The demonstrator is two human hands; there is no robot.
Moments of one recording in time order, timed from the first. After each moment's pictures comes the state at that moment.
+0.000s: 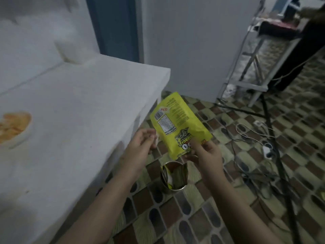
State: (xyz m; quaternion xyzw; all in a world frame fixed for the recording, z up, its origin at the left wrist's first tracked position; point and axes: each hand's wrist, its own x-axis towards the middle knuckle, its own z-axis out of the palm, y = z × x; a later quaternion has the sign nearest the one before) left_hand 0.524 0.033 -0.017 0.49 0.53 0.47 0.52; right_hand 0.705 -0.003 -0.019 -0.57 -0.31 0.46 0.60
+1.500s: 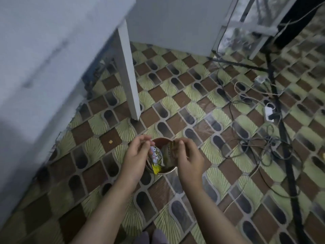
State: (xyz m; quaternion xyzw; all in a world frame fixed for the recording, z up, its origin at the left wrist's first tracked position) left_hand 0.626 0.122 -0.268 0.45 0.58 0.34 0.58; right_hand 0.763 0.079 -0.286 -0.70 -0.39 0.28 0.53
